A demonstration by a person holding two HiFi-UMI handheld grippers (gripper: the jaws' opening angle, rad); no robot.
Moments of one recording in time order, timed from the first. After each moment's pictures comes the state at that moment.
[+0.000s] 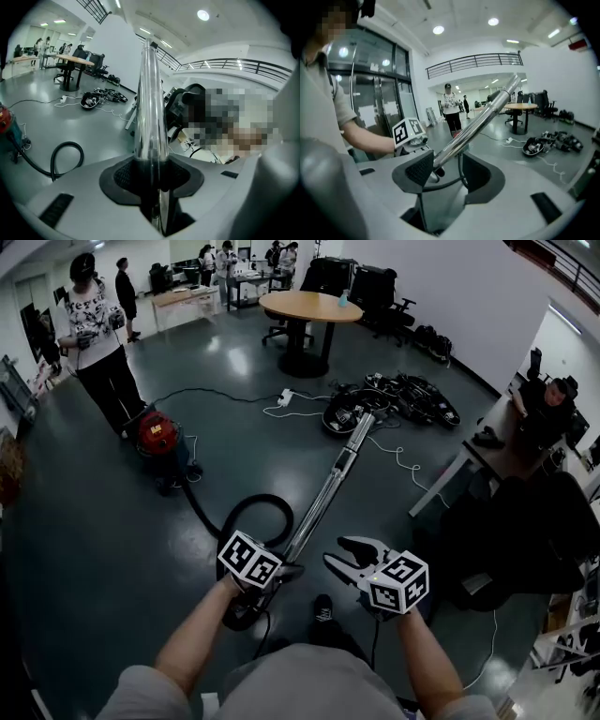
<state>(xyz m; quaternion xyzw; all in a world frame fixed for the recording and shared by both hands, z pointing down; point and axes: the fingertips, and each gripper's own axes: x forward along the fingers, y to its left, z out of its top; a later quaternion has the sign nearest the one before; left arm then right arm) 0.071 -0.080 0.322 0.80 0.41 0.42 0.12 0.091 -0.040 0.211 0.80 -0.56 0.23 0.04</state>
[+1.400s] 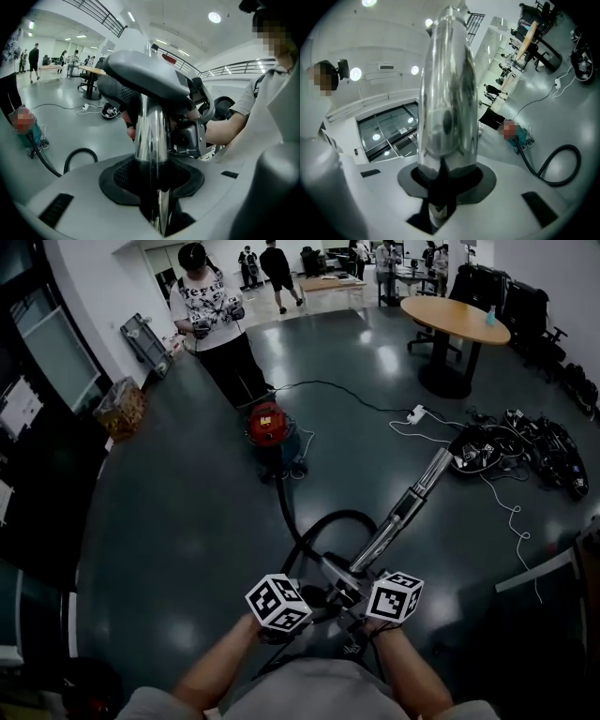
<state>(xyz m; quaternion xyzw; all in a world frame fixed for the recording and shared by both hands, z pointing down) 0.195 -0.056 0.307 0.86 0.27 0.40 0.13 0.231 -0.142 0.218 0.54 -0.71 0.32 -0.31</state>
